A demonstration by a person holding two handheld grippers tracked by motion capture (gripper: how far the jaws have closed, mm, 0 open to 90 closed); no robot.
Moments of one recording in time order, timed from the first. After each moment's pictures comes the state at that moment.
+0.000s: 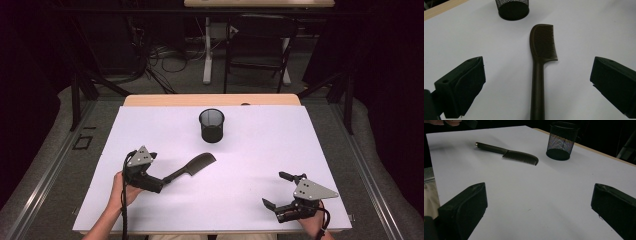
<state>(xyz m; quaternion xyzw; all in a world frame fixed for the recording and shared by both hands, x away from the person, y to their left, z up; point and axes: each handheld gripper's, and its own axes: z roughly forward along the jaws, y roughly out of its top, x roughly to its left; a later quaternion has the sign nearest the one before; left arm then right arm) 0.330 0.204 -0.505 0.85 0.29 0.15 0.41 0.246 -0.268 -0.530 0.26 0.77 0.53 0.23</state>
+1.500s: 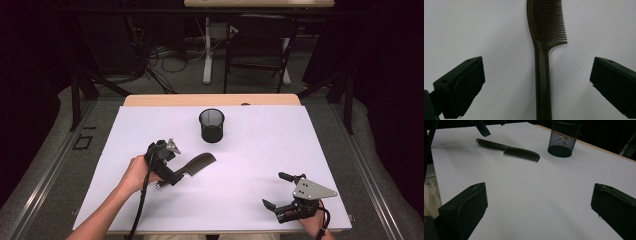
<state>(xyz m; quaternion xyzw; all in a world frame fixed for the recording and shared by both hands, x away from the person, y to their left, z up) 0.371 0.146 -0.496 0.94 0.27 0.10 0.20 0.247 -0.268 -0.531 0.26 0.78 0.53 0.22</state>
